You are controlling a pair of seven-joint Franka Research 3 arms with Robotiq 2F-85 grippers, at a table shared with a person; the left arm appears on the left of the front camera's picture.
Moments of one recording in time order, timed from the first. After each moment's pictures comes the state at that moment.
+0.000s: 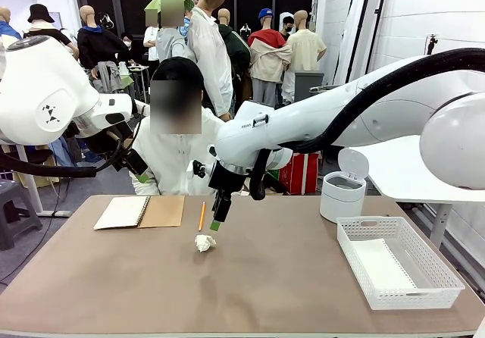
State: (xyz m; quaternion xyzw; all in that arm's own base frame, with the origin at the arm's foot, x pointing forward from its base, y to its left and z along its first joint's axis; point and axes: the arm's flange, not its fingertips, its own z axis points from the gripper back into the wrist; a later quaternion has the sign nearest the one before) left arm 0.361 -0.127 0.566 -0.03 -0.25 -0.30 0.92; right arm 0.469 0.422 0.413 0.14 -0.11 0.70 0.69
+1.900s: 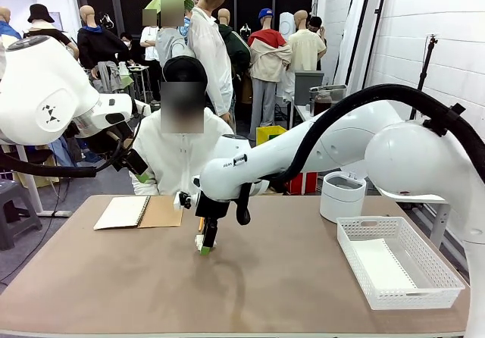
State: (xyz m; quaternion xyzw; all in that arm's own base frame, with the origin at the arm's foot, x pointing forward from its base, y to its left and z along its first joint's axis) left arm 0.361 -0.127 0.566 -0.03 -0.25 -0.30 0.92; right arm 0.499 0.470 0.313 0.12 -0.07 0.72 0.68
